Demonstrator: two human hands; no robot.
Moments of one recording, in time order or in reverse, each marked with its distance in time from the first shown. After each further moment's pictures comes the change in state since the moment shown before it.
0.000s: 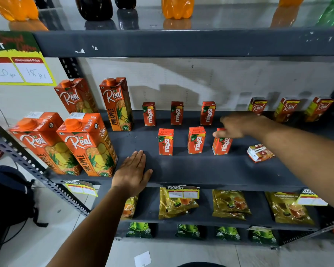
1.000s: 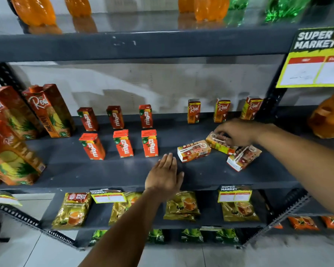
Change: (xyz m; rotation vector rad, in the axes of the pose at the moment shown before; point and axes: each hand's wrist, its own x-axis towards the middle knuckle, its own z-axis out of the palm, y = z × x) left_hand 0.077 0.322 0.031 -0.025 -0.075 0.132; right_hand -0.075 0.217 0.101 0.214 0.049 -0.124
